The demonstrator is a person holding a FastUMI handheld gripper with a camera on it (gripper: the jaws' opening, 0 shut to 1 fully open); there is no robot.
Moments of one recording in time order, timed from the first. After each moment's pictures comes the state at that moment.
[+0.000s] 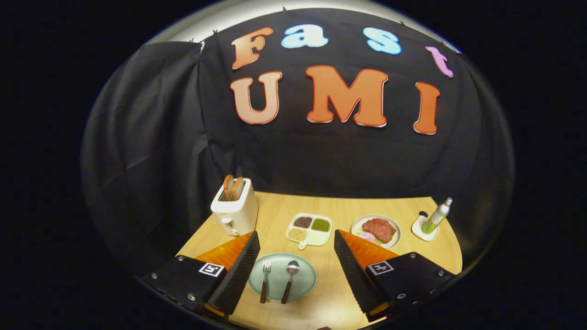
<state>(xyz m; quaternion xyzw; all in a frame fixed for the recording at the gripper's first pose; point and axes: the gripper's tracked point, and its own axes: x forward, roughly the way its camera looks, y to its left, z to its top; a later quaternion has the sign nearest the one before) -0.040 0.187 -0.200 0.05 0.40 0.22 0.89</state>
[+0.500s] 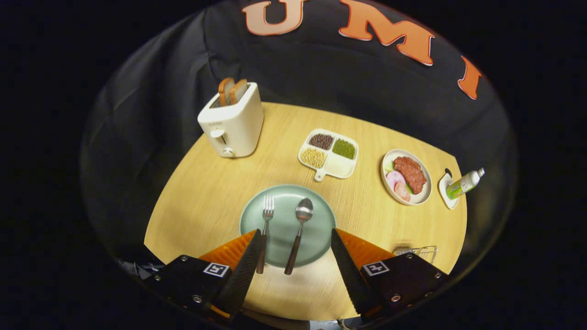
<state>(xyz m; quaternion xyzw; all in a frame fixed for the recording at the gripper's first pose) -0.106 0.229 -0.340 -0.06 0.61 0.26 0.75</state>
